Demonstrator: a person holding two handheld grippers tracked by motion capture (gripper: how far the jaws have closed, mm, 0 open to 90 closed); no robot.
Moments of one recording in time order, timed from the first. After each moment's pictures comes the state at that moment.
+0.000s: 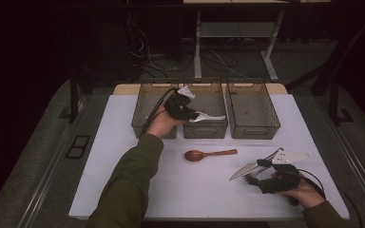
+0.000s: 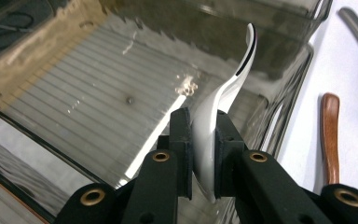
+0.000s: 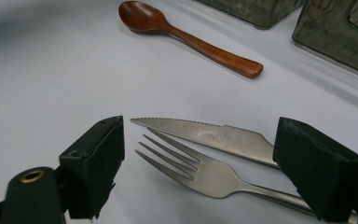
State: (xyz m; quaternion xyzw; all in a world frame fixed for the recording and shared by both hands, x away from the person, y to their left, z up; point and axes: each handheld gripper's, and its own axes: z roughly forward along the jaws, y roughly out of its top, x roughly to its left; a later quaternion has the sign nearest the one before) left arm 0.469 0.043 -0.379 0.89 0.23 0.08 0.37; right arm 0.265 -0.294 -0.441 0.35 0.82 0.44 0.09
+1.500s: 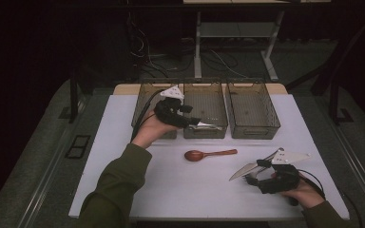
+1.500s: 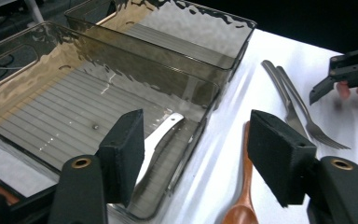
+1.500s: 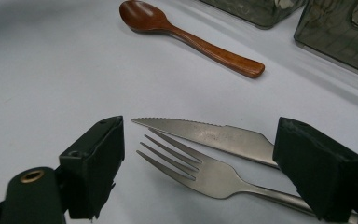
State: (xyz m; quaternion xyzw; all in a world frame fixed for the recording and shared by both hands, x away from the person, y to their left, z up) left arm 0.418 0.073 -0.343 0.85 0.21 0.06 0.47; right arm 0.265 -0.293 -0.442 0.35 0.82 0.44 0.09
